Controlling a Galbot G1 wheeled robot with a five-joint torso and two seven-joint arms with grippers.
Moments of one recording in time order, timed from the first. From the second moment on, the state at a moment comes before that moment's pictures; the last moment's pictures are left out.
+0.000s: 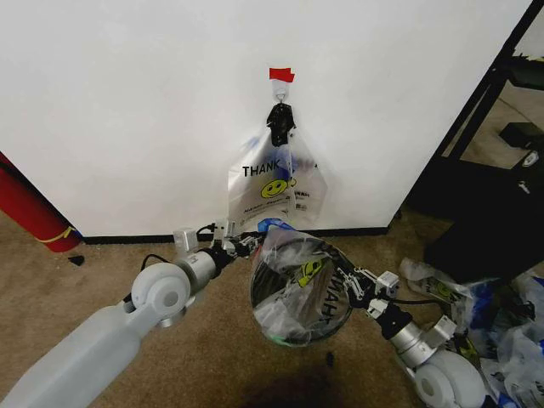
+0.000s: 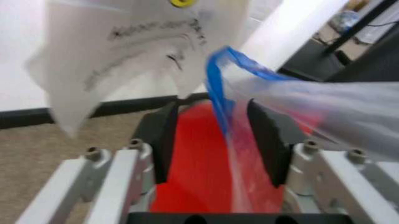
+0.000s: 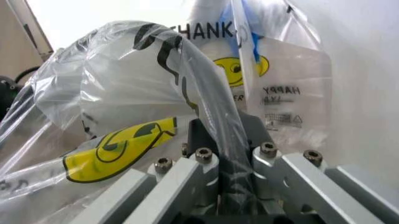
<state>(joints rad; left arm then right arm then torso) 0.85 -0.79 -0.01 -2.03 -1.24 0.40 -0.29 -1.51 1.11 0.46 2.01 0.64 0.14 -0.38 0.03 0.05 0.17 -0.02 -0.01</state>
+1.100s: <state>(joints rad) 1.03 -0.72 -0.02 -2.48 -1.16 0.54 -0.50 -1.56 1.29 0.39 2.07 0.41 0.15 0.11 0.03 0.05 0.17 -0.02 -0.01</state>
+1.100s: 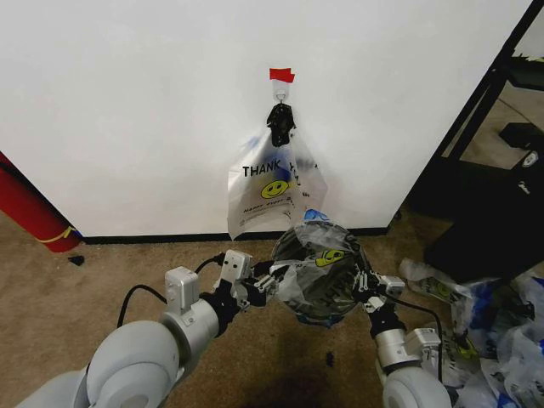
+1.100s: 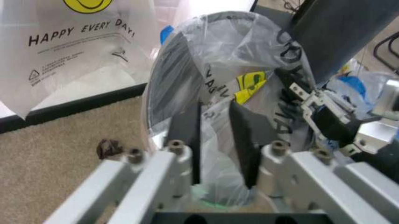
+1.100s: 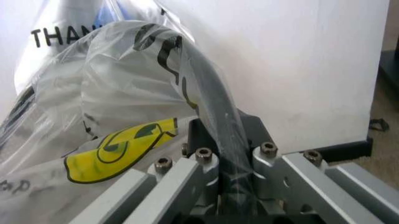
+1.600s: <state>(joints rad) 0.83 -0.79 0.17 -2.34 -1.17 0.60 -0.61 -1.55 1.35 0.33 2.06 0.34 0.16 0.13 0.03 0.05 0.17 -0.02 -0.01</state>
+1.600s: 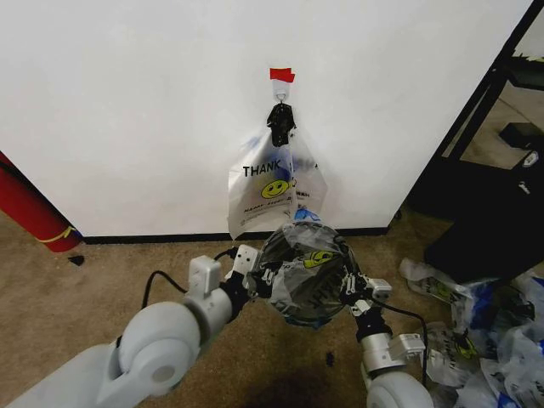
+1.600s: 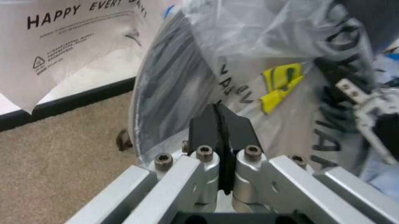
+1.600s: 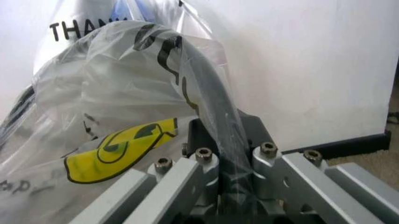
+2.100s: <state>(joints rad) 0.68 -0.89 0.38 -2.13 -1.18 0.61 -0.67 -1.55 1.36 0.32 2.06 0.30 0.18 0.12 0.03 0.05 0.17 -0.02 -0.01</state>
